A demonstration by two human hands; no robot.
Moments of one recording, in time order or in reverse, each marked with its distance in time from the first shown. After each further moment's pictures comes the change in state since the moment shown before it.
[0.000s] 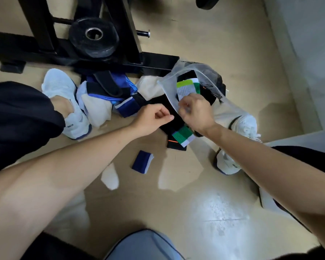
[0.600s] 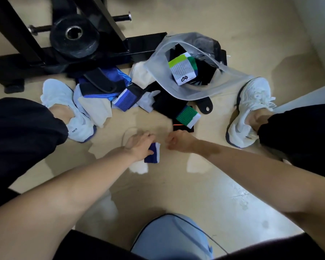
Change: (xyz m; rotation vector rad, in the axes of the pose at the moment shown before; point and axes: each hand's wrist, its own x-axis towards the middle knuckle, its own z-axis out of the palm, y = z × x) left_hand -0.063 -0.097 0.026 1.022 -0.494 -0.017; right_hand -0.105 -0.012 0.107 0.307 -0.709 0.332
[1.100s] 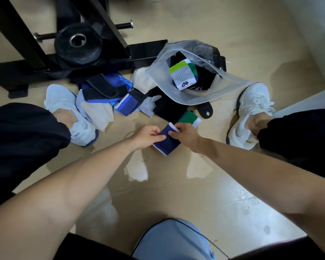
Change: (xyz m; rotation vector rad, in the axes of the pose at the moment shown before) left_hand 0.015 0.003 -0.042 -0.934 -0.026 -0.131; right_hand 0.001 -0.006 -0.019 0.647 0.238 0.109
